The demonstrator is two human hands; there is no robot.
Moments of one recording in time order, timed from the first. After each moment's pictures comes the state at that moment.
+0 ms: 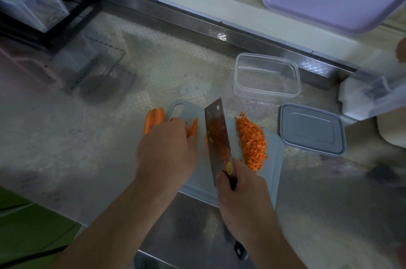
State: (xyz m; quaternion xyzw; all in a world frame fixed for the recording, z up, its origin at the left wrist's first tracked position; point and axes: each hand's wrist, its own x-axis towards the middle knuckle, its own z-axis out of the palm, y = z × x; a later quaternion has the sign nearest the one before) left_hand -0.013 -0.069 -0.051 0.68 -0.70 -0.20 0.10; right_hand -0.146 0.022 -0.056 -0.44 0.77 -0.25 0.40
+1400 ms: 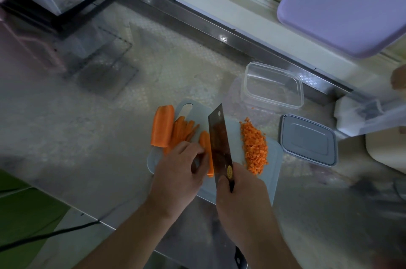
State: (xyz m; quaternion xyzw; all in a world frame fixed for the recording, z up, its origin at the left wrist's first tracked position) left_hand 0.001 -0.029 -0.124 0.56 -0.71 -0.28 0.32; right_hand -0.126 0.018 -0.033 -0.48 0.79 -0.16 0.34
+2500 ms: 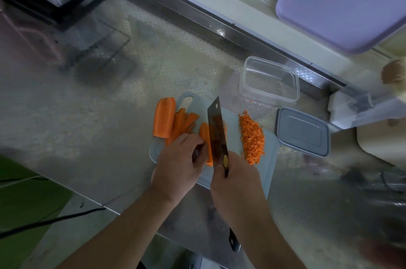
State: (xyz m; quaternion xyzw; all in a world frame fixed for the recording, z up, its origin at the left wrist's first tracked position) left_hand 0.002 -0.031 -0.135 0.54 -0.72 -0.27 0.35; right_hand -0.116 0.018 -0.034 -0.47 0.80 -0.15 0.33
